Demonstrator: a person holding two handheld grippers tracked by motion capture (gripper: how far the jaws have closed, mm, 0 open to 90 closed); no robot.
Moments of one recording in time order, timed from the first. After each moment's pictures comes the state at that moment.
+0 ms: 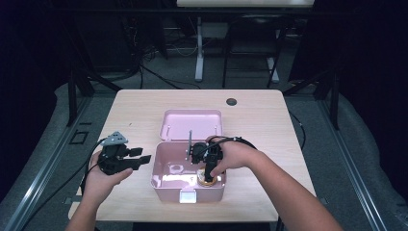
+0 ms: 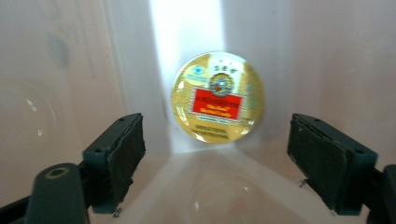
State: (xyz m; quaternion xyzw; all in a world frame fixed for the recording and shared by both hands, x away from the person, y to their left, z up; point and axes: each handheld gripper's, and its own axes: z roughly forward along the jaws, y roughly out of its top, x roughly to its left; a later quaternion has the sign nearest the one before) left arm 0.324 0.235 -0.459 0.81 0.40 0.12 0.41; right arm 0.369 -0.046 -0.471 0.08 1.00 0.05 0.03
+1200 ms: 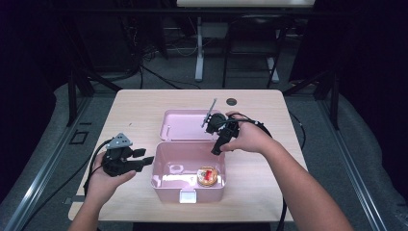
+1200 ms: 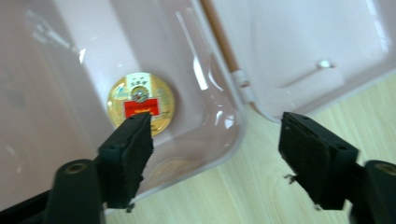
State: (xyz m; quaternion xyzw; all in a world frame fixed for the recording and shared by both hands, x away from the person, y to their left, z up) left arm 0.324 0.227 -0.464 0.82 0.38 0.12 0.41; right arm 0.406 -0.093 -0.415 0.22 0.96 0.13 0.08
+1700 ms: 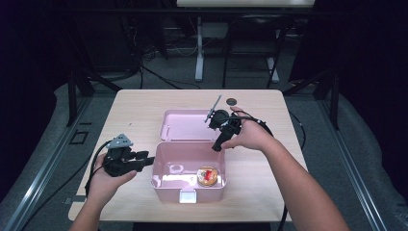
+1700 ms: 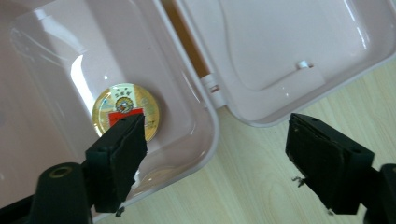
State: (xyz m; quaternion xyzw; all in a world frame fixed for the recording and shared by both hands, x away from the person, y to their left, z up) left arm 0.322 0.225 -0.465 0.81 0.39 0.11 0.42; right arm 0.419 -0.101 -0.419 0.24 0.95 0.15 0.08
